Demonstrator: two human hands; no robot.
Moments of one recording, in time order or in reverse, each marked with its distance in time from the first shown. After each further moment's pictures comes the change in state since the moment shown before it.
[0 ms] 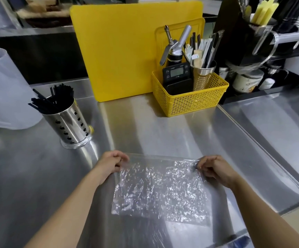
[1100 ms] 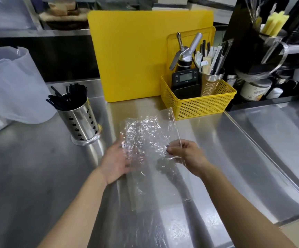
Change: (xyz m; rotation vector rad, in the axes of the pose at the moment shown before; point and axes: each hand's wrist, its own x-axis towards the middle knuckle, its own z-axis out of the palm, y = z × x) left_hand -0.045 0.032 0.002 -0.512 -0.263 -0.050; right_hand 0.002 -0.051 0.099 0.026 -0.236 -0.140
